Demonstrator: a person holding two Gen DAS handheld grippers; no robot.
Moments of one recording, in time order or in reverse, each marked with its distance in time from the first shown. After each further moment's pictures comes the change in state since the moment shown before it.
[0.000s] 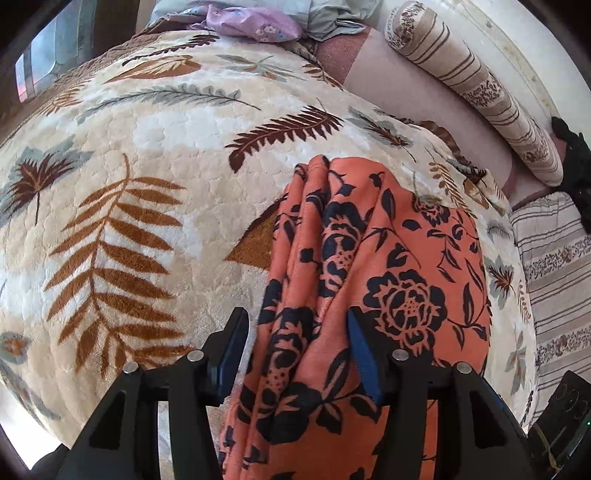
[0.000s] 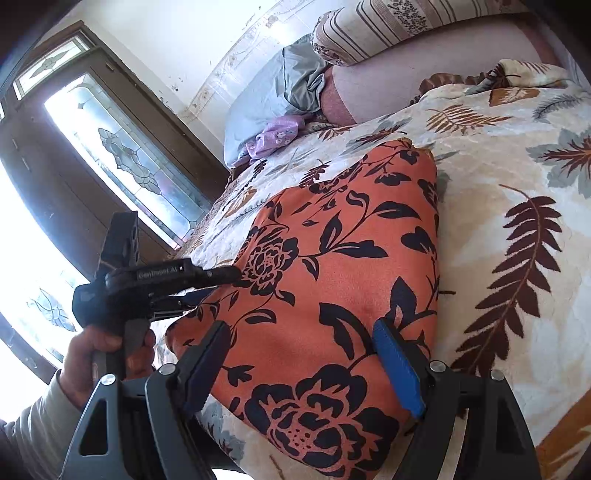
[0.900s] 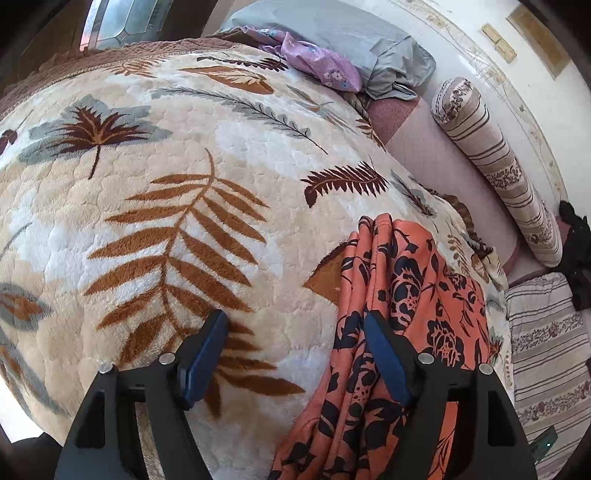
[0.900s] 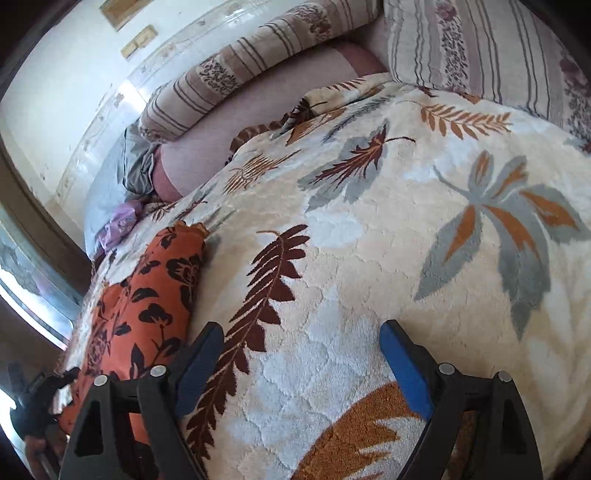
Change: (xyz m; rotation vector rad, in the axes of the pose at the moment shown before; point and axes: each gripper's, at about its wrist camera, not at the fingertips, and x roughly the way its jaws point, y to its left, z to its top) left arm -0.017 0.050 -0.013 -0.176 -0.194 -0.021; right arm -0.063 -0.098 -0.010 0.213 -0.216 -0.544
